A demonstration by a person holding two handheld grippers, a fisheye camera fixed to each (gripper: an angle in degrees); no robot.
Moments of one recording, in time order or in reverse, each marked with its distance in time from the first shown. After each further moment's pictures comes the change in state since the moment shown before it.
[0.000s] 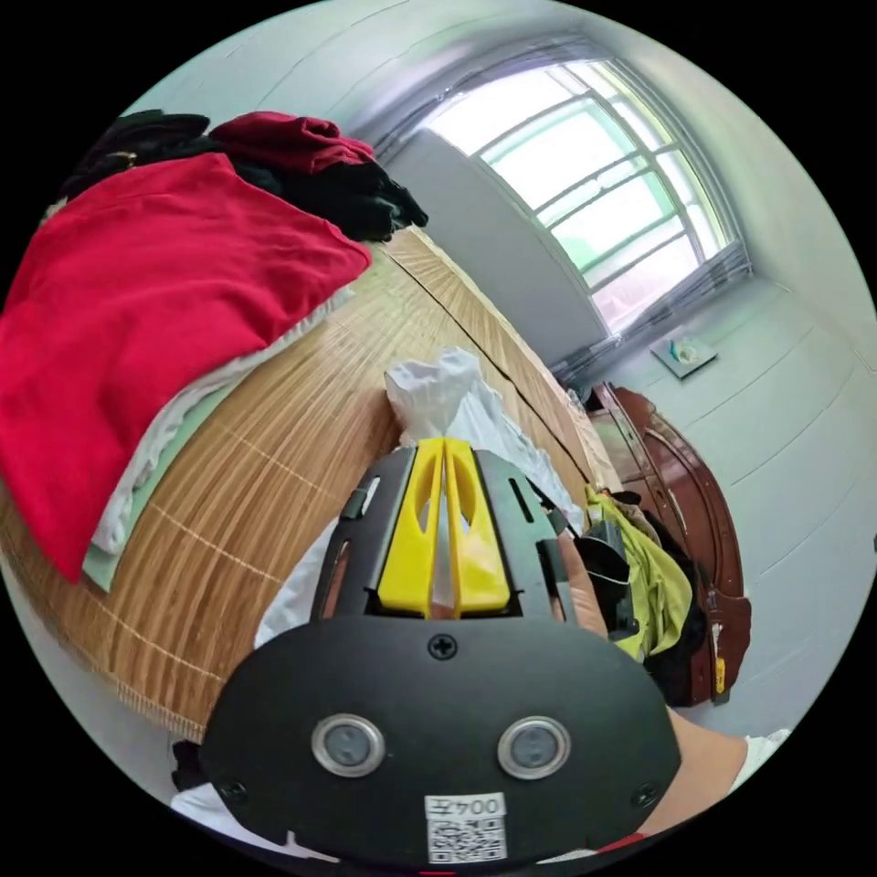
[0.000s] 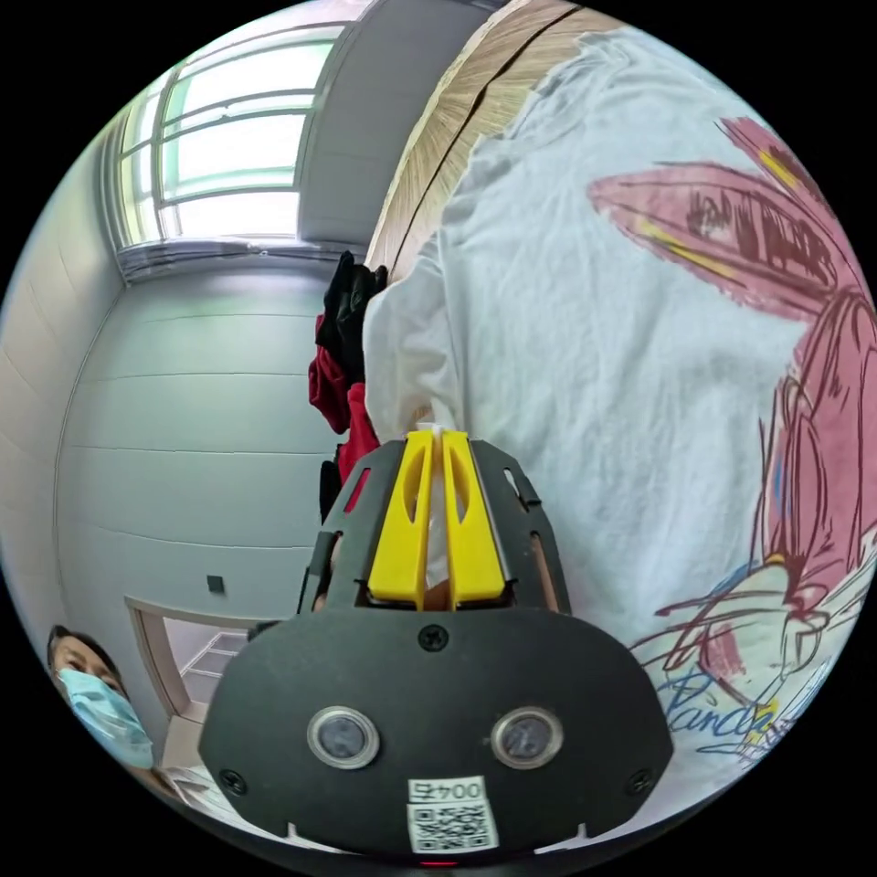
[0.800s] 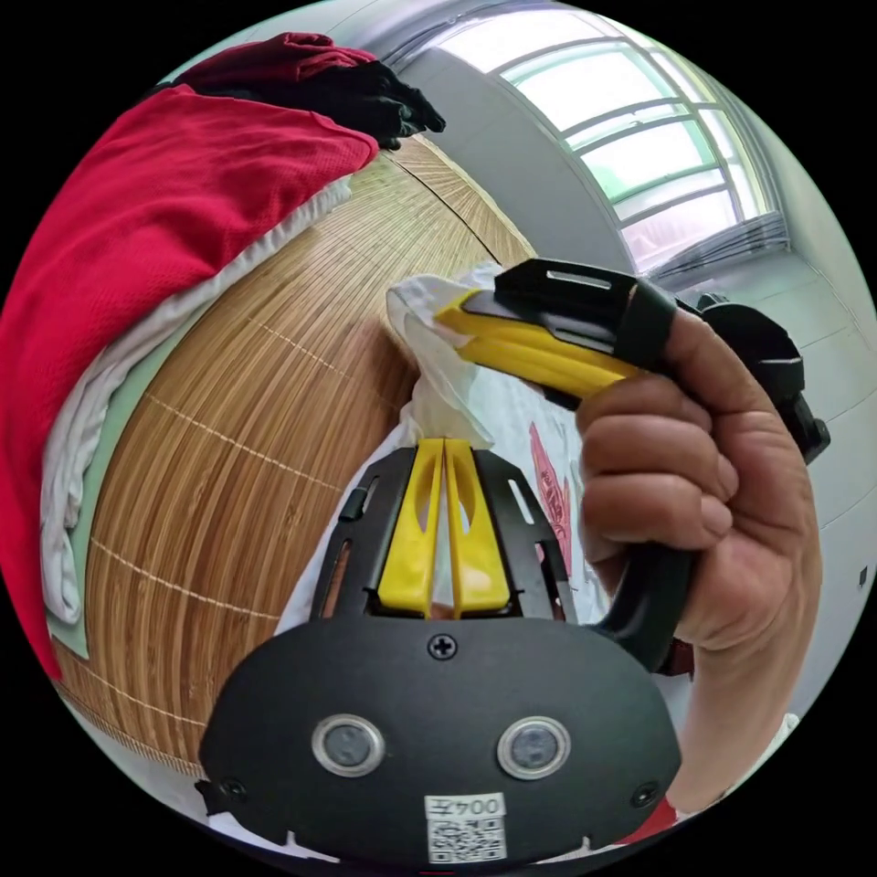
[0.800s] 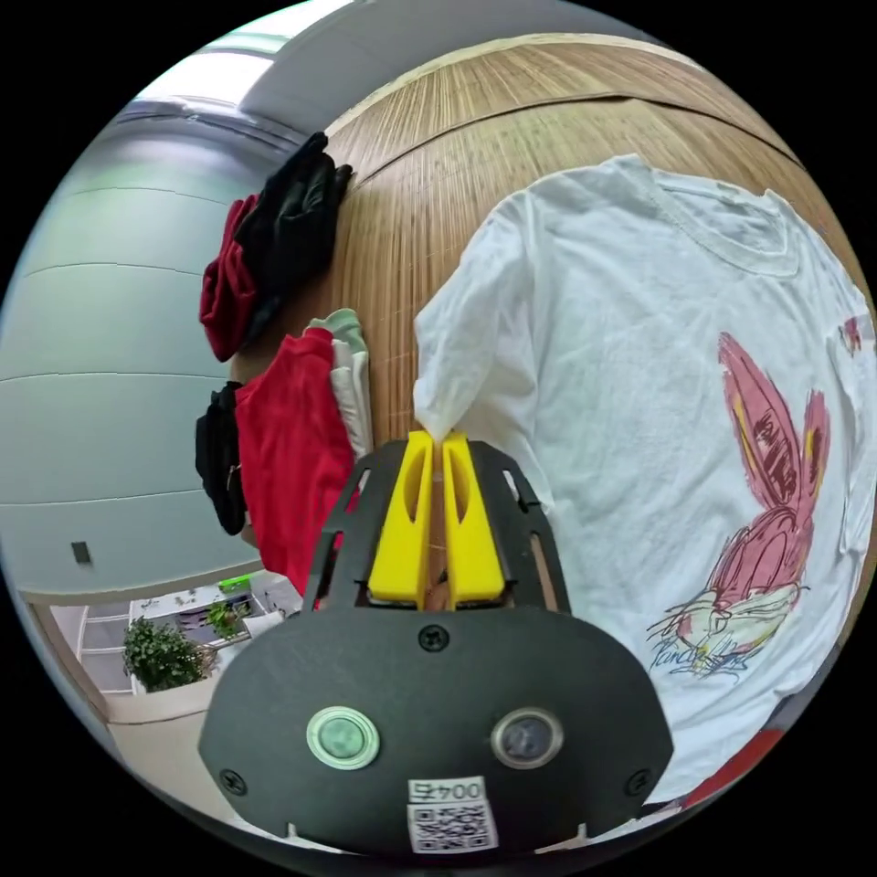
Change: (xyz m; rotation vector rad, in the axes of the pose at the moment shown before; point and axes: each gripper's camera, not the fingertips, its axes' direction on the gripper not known) left arm -0.015 -0.019 0.063 -0.190 -0.001 -0.068; right arm -0.133 -0.119 0.005 -0.246 0.548 -0.136
